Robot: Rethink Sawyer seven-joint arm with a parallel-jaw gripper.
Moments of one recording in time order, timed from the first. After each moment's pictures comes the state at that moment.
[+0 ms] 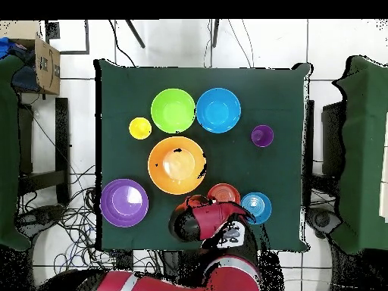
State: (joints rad) arm -0.10 -0.50 -0.22 1.92 -0.41 0.05 1.92
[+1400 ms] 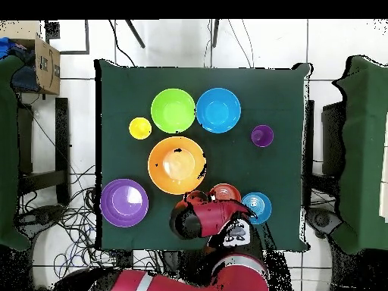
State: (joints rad) arm -0.14 -0.52 -0.18 1.92 -0.41 0.01 1.92
